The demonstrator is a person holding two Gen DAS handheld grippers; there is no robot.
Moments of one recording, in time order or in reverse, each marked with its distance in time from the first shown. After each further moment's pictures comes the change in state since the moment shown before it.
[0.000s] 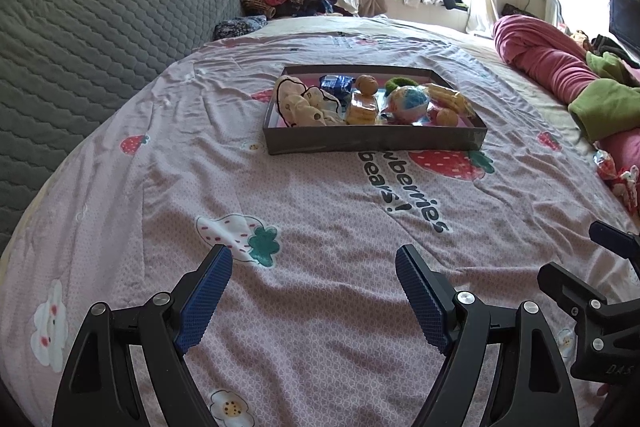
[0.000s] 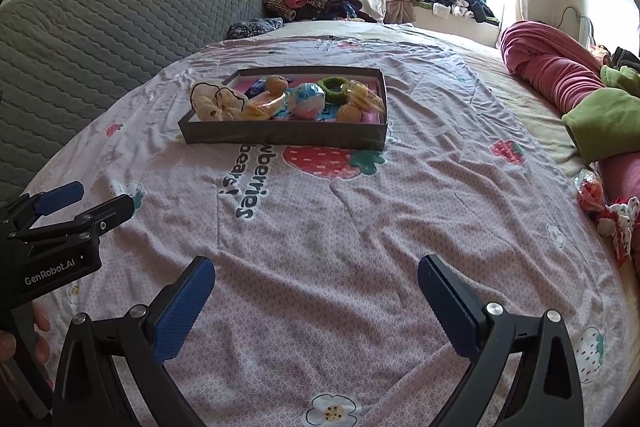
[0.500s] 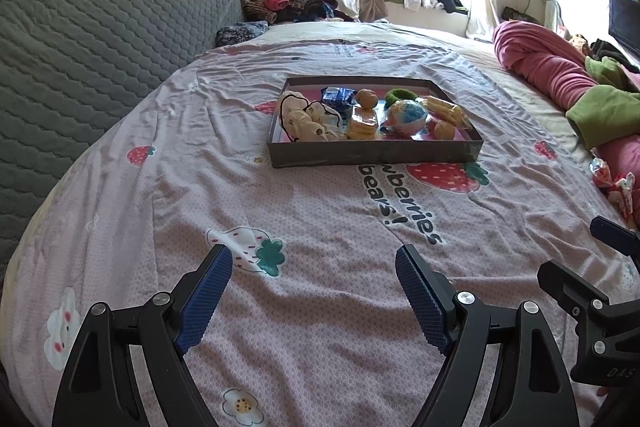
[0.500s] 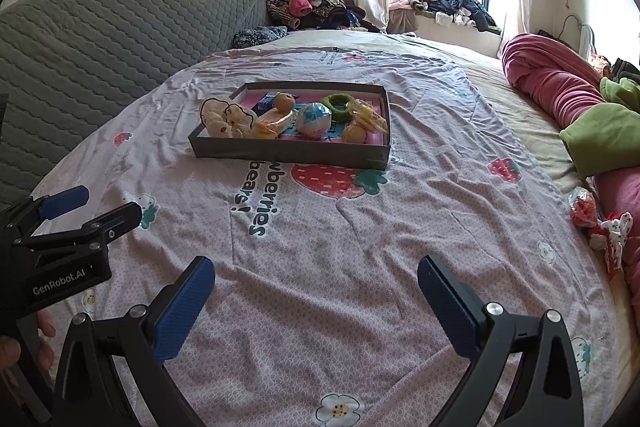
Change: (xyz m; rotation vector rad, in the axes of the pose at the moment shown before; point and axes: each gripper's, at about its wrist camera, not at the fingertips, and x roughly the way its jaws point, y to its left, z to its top) left arm -0.014 0.002 0.014 0.001 -0.007 0.004; right arm -0.019 0.007 0.013 -0.011 -0.034 0.003
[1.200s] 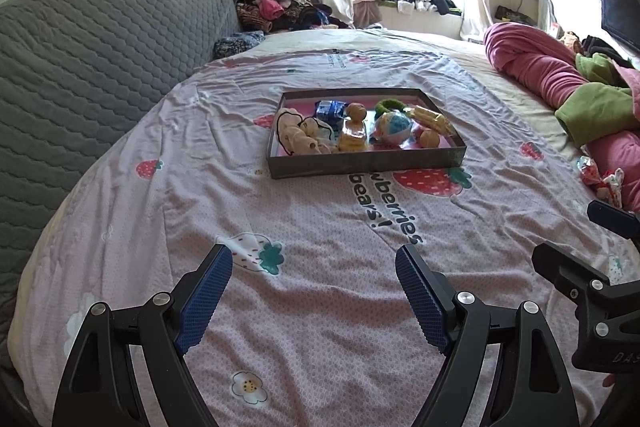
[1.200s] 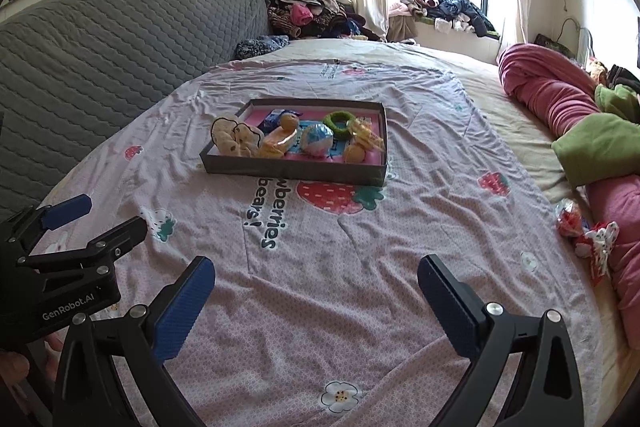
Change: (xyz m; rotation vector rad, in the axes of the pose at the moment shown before) left arm -0.034 -0.007 0.006 0.029 -0.019 0.001; right arm -0.030 0.002 0.015 0.000 -0.010 0.001
